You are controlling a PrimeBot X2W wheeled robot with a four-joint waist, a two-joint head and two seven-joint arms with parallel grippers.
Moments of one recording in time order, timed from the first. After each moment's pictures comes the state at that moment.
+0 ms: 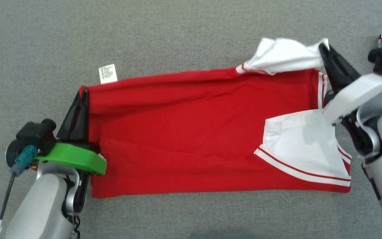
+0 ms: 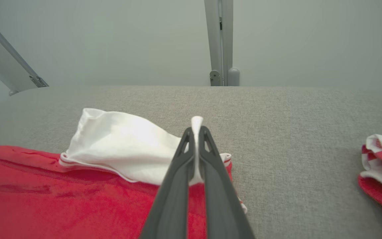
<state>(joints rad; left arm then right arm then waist) -0.41 0.34 -0.39 0.28 -0.57 0.04 -0.26 -0.57 -0.39 0.22 0.25 0.54 0.13 0.07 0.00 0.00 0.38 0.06</state>
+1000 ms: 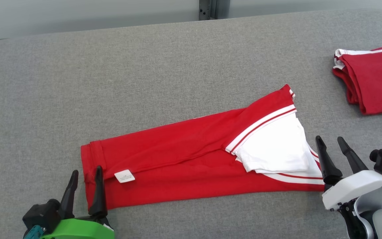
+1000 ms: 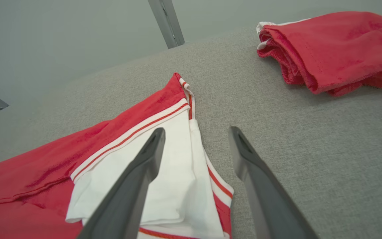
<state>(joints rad) 0.02 0.21 -0.22 0.16 -0.57 0.04 -0.26 -0.04 -0.16 -0.03 0.04 0.43 0.13 0.05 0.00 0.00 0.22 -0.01</state>
